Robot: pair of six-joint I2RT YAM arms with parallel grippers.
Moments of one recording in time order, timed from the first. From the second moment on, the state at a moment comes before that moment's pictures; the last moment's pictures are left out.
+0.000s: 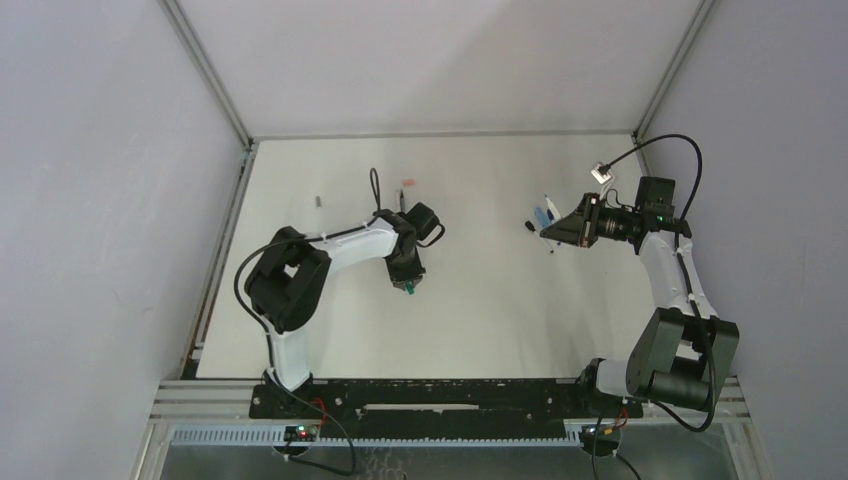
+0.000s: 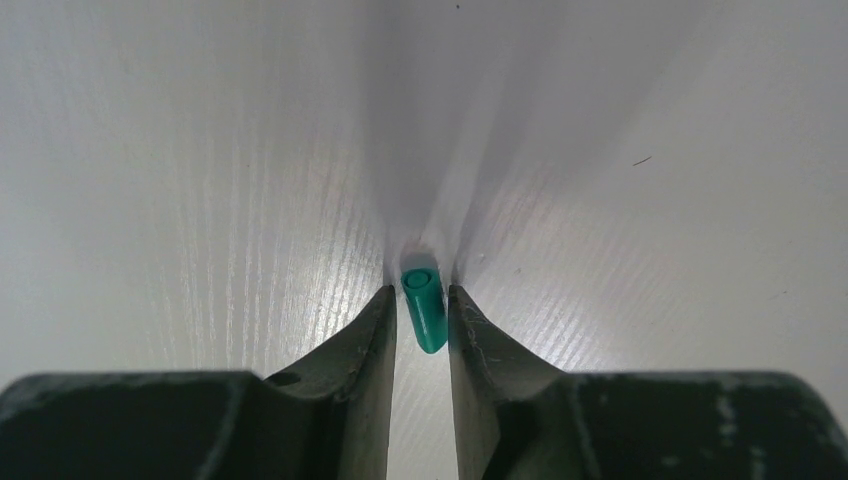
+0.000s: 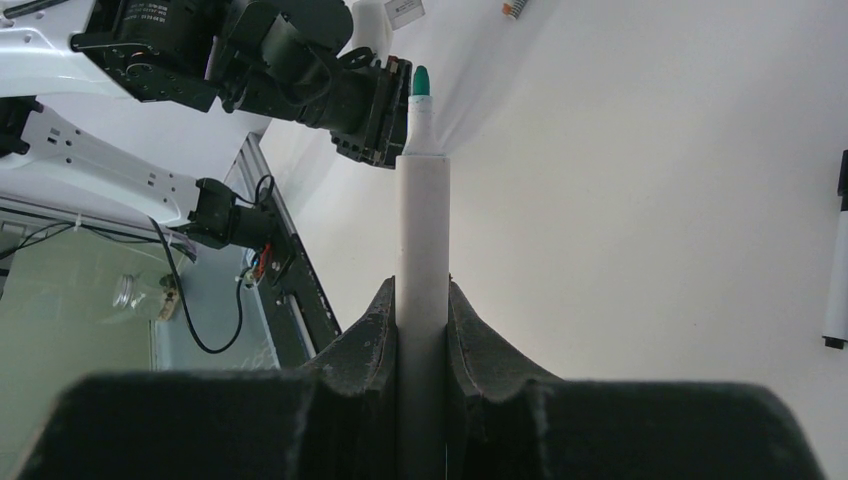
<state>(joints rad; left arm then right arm) -0.70 1.90 1.27 -0.79 -0.18 -0.96 -0.26 1.32 0.97 -0.56 -1.26 -0.12</state>
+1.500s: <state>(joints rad) -0.69 1.13 0.75 -0.24 -0.13 -0.75 0.30 1.13 1.16 -0.80 -1.12 -0.70</state>
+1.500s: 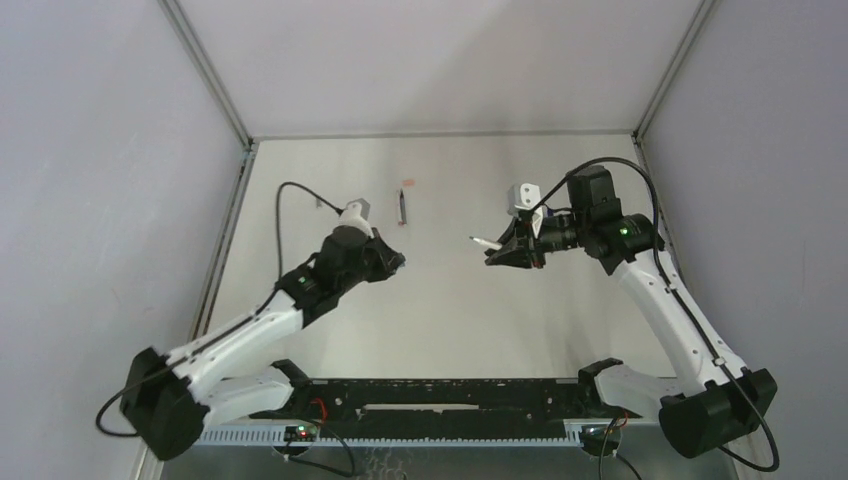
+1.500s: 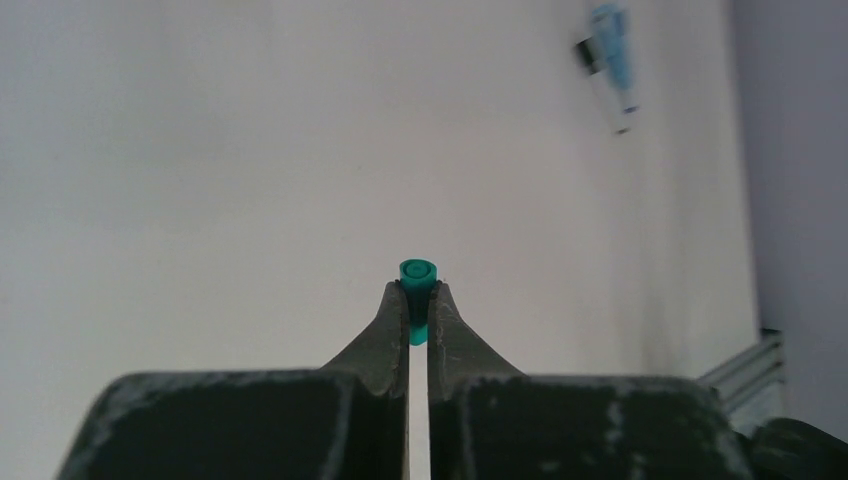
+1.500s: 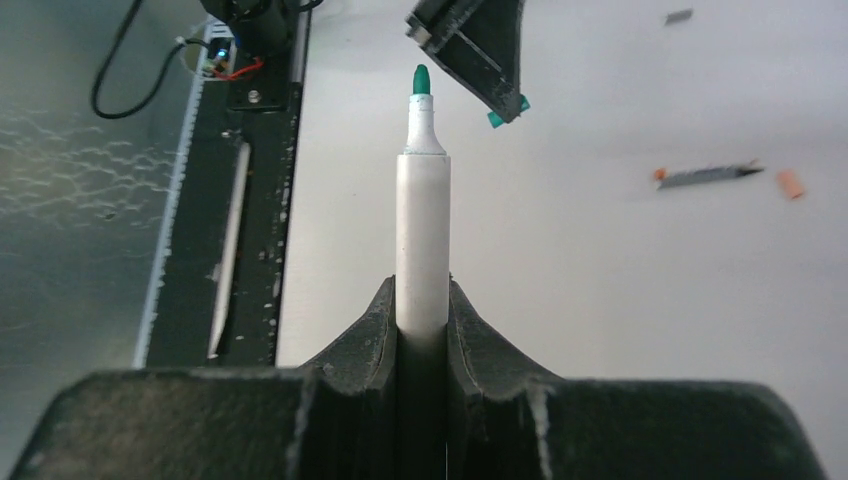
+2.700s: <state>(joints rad) -0.69 0.88 0.61 1.01 0.28 -0.92 0.69 1.00 1.08 -0.02 -0.91 0.21</state>
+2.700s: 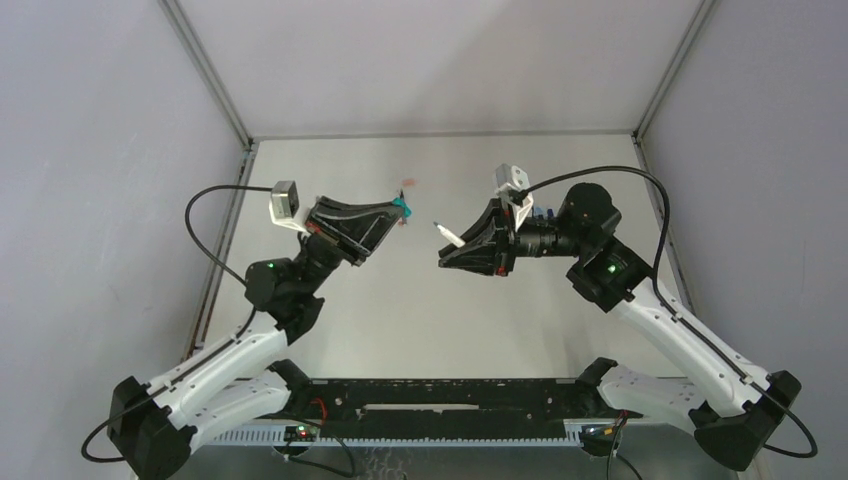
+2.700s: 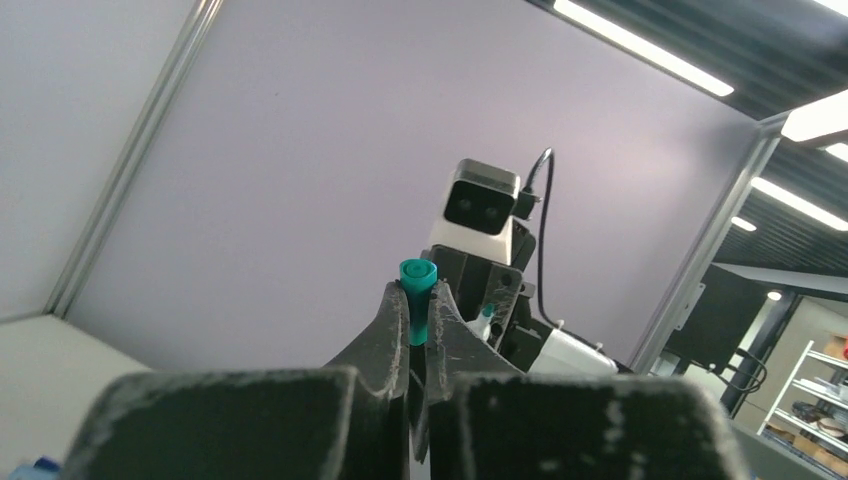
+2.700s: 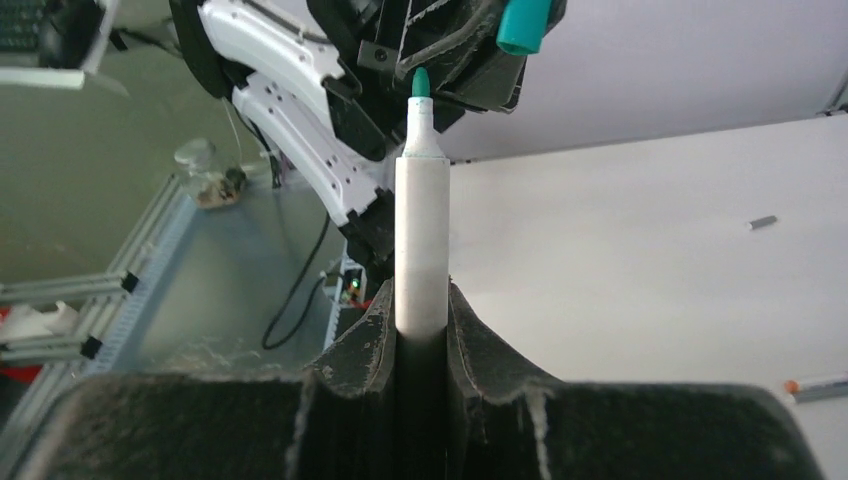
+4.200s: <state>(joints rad) -0.70 1.03 0.65 1.23 0.30 -1.03 0.78 1.06 1.07 0.11 -0.71 0.42</state>
